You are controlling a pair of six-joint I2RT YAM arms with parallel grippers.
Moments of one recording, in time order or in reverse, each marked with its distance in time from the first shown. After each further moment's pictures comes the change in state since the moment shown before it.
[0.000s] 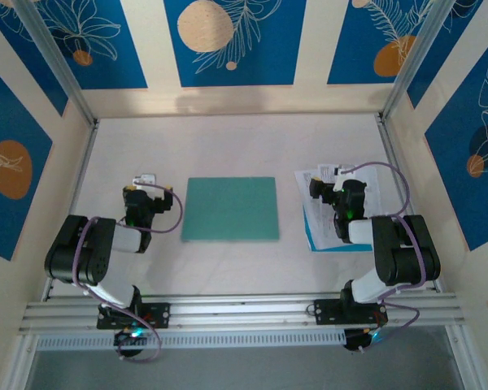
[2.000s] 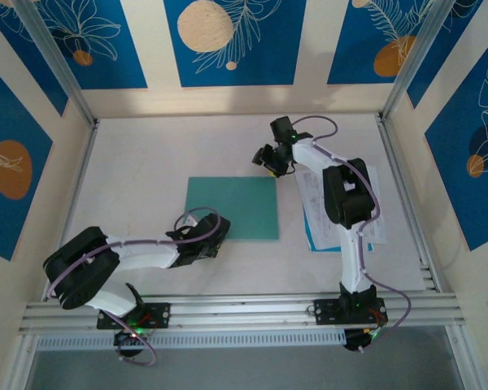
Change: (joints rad) left arm -0.793 -0.123 0.198 -0.835 -0.071 -1.882; right arm 0.333 0.699 1.341 -1.349 -0.269 0.710
